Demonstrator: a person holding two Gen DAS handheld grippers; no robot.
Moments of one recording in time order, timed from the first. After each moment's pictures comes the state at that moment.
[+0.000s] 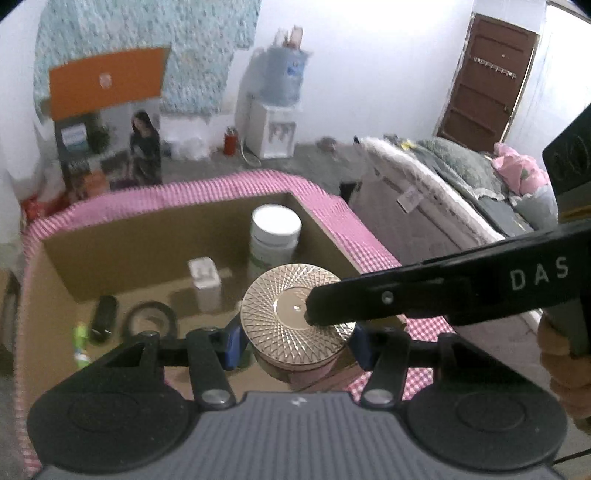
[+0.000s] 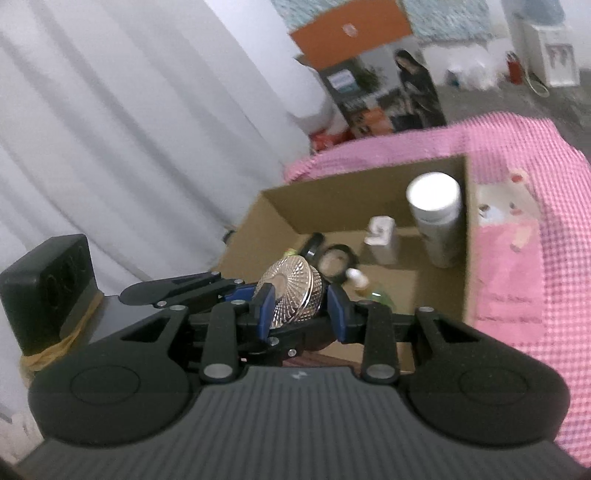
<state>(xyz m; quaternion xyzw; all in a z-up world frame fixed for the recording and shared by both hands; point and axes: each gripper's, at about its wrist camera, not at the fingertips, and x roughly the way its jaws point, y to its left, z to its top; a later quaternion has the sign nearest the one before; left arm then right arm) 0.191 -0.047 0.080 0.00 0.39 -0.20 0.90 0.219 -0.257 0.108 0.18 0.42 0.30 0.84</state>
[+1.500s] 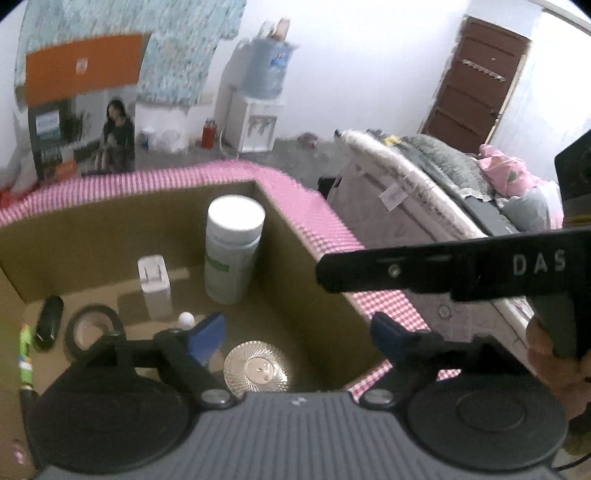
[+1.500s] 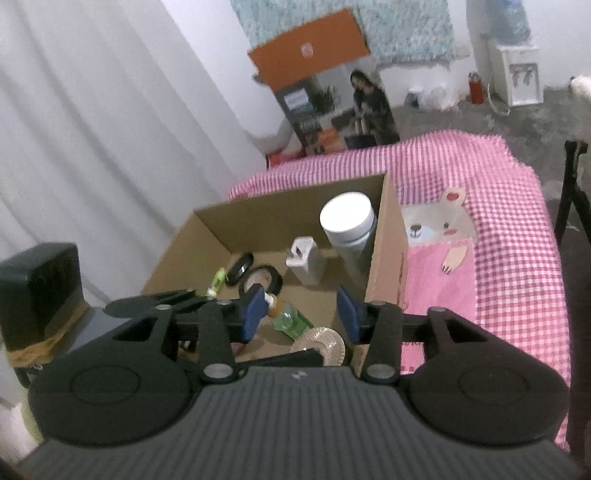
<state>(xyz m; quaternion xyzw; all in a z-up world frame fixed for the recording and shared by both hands) 0.203 -0.079 0.060 -0.02 0.38 -0.23 0.90 0.227 -0.298 0.084 0.16 0.38 0.24 0.88</state>
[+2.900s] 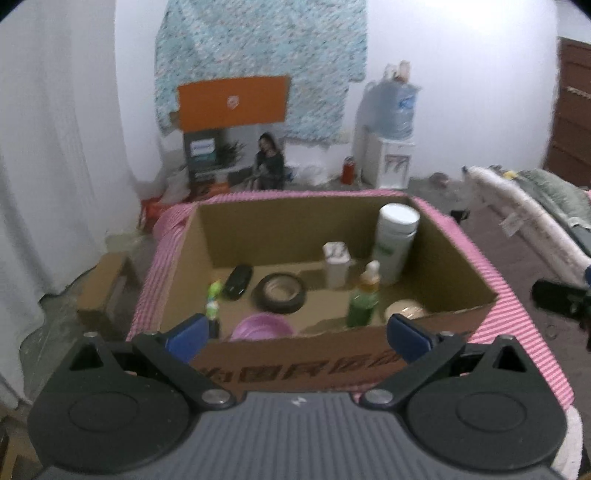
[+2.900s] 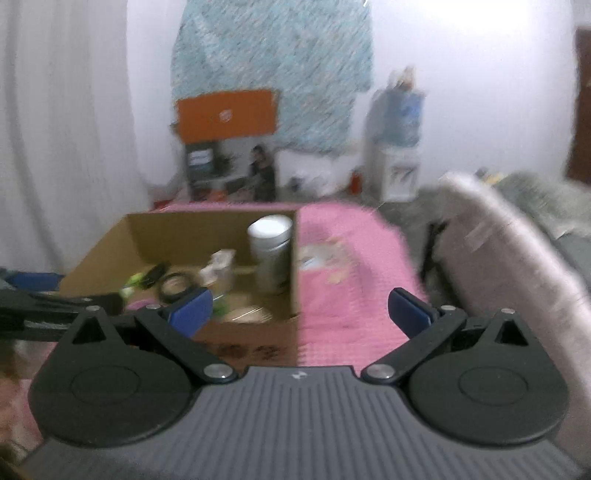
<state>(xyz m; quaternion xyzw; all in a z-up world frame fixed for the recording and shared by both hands) 0.106 -0.001 0.081 0.01 0.34 0.01 0.94 0.082 -0.236 0.092 0.03 0.29 0.04 0.96</state>
